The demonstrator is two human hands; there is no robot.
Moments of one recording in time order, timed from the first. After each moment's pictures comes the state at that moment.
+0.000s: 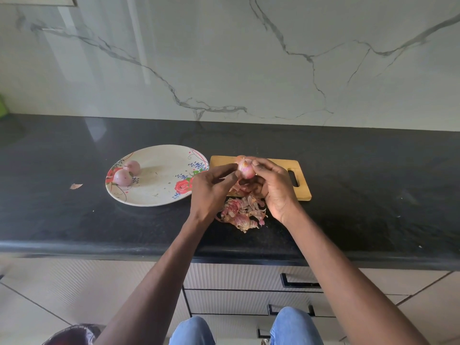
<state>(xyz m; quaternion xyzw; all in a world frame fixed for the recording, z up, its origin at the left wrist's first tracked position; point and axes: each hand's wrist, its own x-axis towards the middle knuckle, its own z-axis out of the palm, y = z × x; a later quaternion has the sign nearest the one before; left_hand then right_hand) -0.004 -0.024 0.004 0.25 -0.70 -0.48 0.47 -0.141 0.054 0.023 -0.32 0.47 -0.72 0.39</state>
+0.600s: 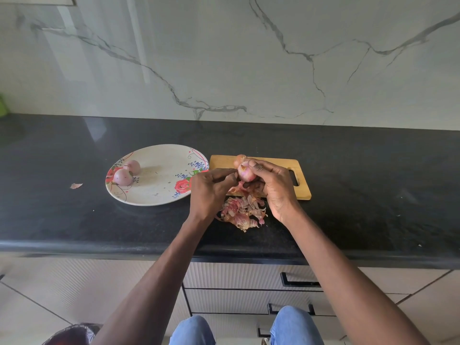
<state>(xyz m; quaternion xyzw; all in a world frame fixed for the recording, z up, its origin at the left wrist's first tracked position) -0.004 -0.022 0.002 0.25 -0.70 -0.47 0.48 -0.142 0.052 0.017 -0.33 0.51 -0.72 0.34</state>
